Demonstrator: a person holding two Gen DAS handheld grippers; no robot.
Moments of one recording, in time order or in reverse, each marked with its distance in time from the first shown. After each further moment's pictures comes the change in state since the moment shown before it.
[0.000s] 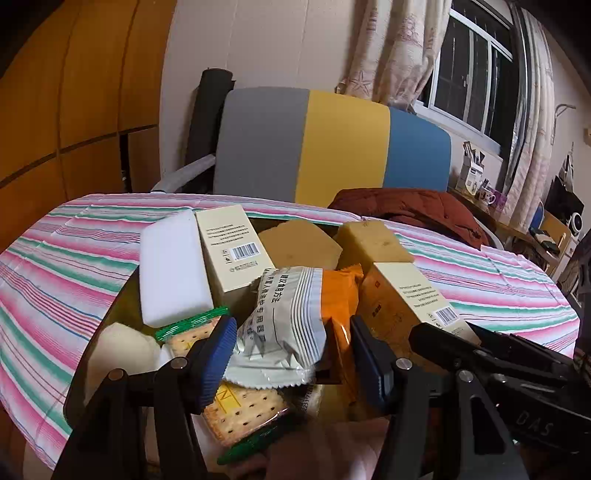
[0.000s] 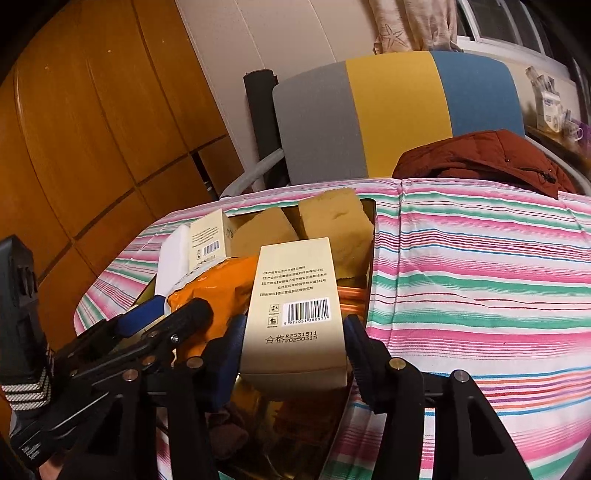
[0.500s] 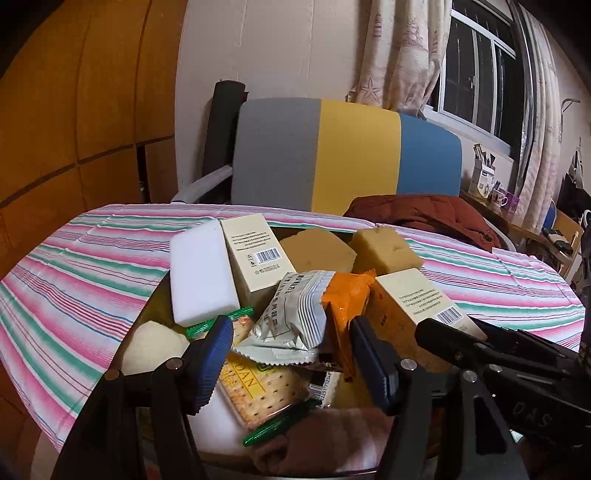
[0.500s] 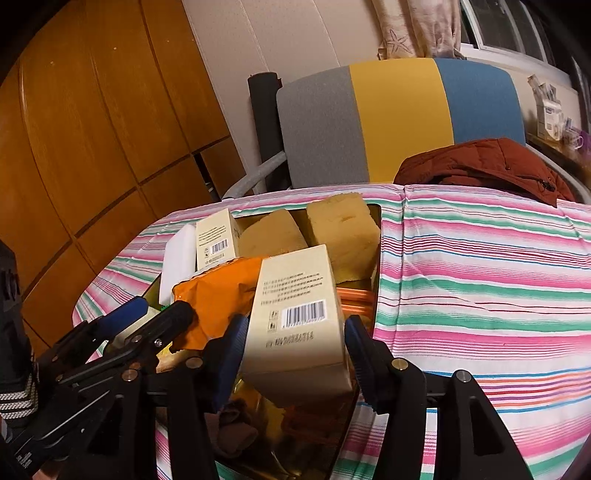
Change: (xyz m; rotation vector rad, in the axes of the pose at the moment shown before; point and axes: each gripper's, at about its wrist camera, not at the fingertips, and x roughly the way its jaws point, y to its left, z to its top) left arm -0.022 0.004 -0.004 0.013 -0.038 0.070; right arm -0.004 0.009 -0.002 -0.017 -0.014 -0.009
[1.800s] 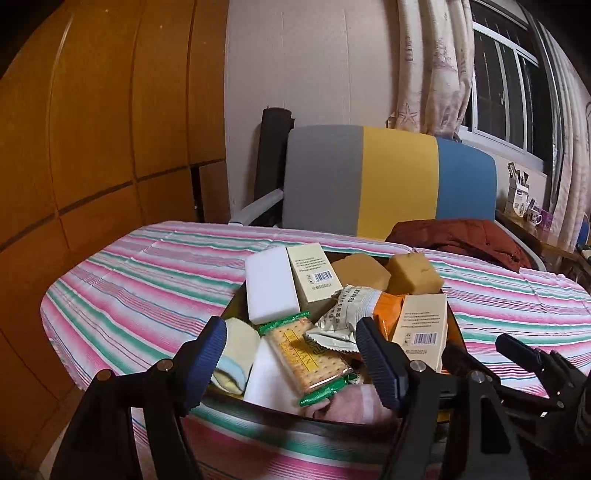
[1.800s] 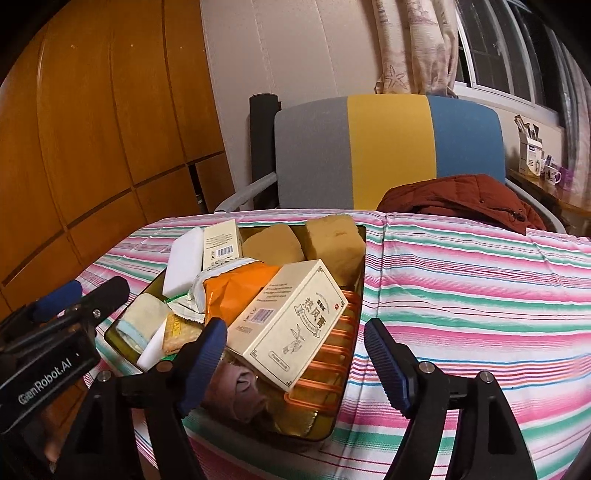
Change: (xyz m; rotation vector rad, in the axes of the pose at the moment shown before) left arm -0.066 0.006 -0.003 -0.043 -0.081 0.188; right arm -0.045 0.025 -0.022 -0.076 -0.088 -0.108
